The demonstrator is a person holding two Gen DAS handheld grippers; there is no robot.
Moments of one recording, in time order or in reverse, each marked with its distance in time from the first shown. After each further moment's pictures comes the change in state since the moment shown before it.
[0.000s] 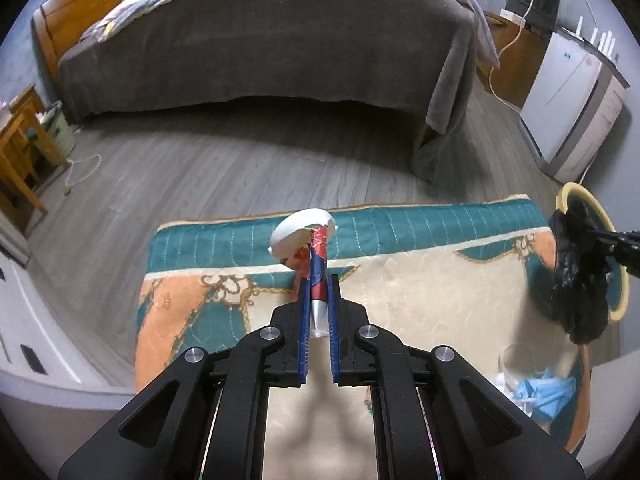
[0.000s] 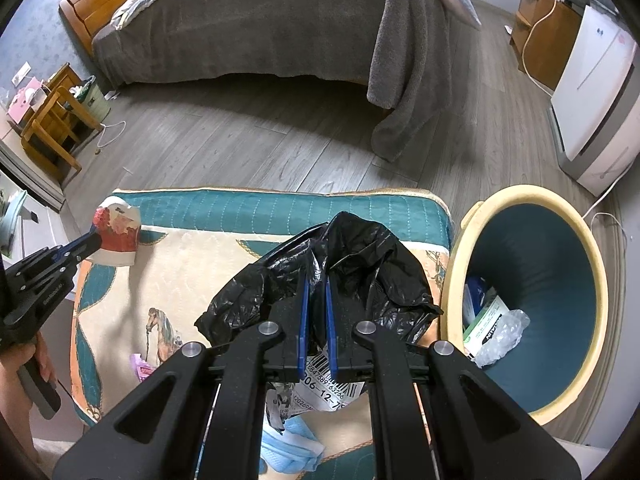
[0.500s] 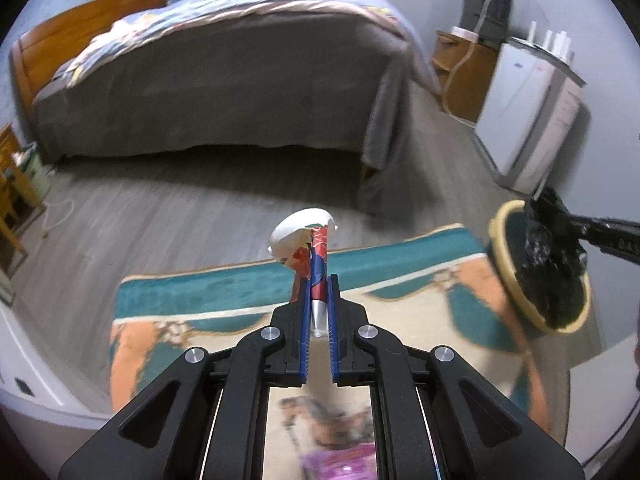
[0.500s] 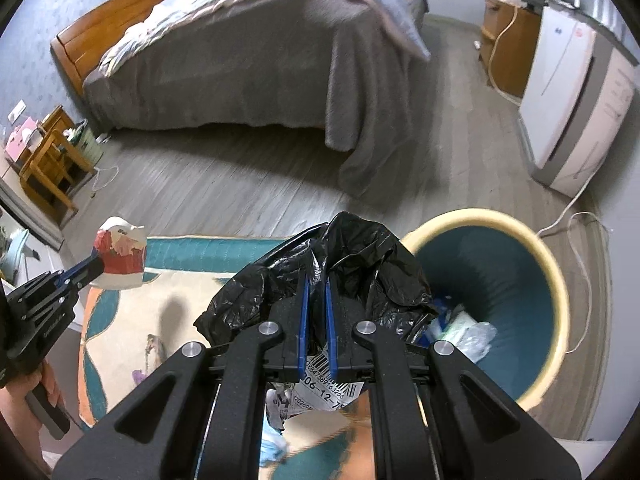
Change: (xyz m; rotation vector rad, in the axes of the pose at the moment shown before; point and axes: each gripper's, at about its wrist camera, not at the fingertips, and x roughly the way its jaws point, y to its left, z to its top) left arm -0.042 -0.073 0.021 0.088 -0.116 -0.110; right arm -0.062 -0.049 0.000 0.079 -0.141 -0.035
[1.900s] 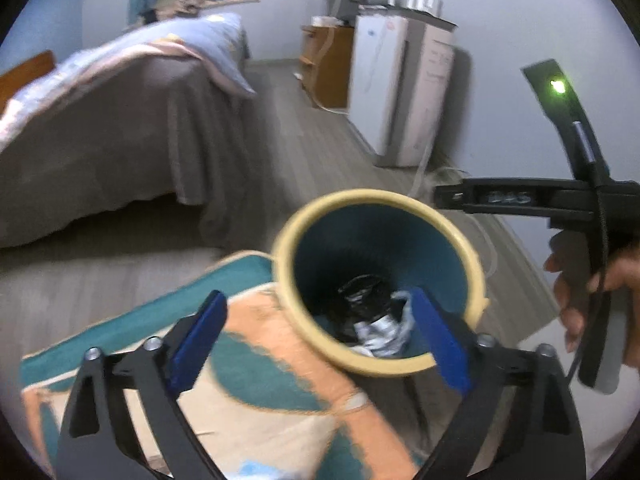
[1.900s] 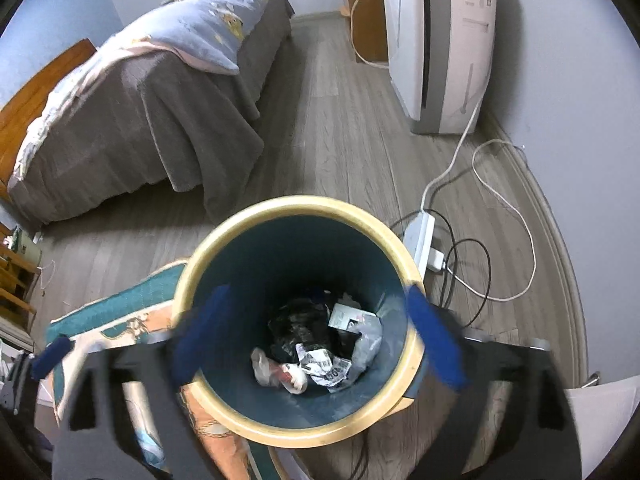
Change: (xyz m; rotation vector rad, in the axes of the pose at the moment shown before) left arm 0.012 -0.226 -0.001 0.266 -0.069 -0.209; right arm -0.024 -0.188 -0.039 0.345 -0.082 -0.177
